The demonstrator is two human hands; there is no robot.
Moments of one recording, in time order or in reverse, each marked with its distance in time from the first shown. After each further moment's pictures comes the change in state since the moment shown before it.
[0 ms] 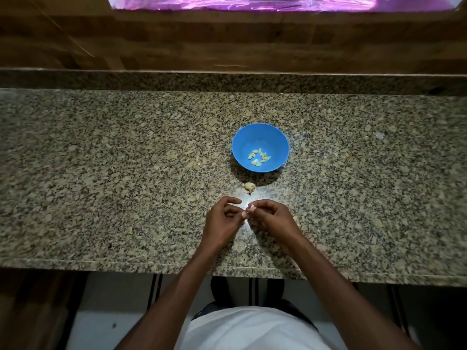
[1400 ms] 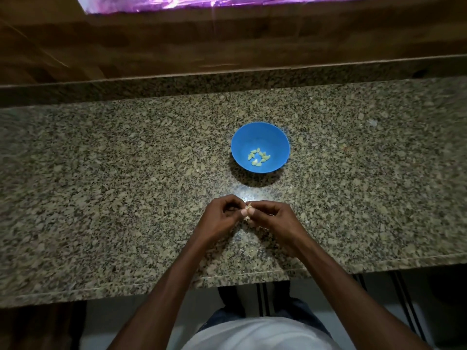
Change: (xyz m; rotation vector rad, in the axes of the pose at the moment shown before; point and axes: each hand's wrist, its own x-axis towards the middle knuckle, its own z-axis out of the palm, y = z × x) left_hand 0.036 0.012 -0.044 0.059 -0.342 0.091; right_hand -0.010 -0.009 0.023 0.105 -0.037 -0.112
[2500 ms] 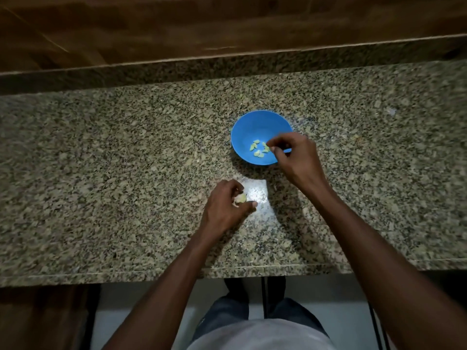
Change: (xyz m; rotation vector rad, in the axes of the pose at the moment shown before) left_hand 0.021 -0.012 0.022 0.516 0.245 0.094; right_hand 0.057 -0.104 -0.028 -0.823 0.287 -0.520
